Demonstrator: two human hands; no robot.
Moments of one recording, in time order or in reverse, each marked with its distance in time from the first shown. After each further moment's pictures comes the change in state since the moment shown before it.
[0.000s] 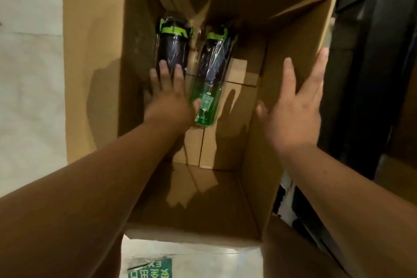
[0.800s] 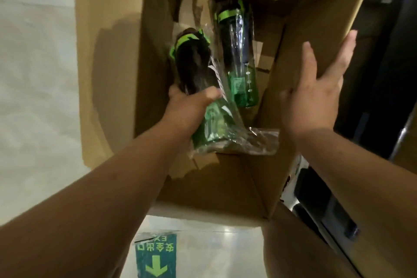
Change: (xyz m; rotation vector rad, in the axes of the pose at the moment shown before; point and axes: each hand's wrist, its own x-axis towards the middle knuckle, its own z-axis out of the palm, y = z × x) left_hand -0.065 0.014 -0.029 -1.459 -0.235 -0.555; right_hand 0.001 -0.003 -0.002 0.019 0.015 -0.001
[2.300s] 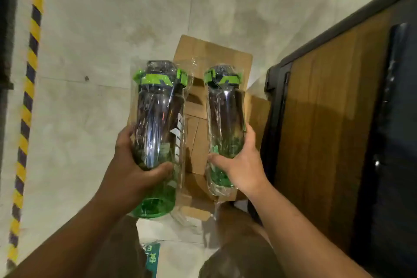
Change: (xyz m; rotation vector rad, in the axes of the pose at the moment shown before) left_hand -0.352 0.086 -0.081 0.222 0.048 0.522; right_hand -0.106 -0.020 -0.291 0.970 -0.520 0.168
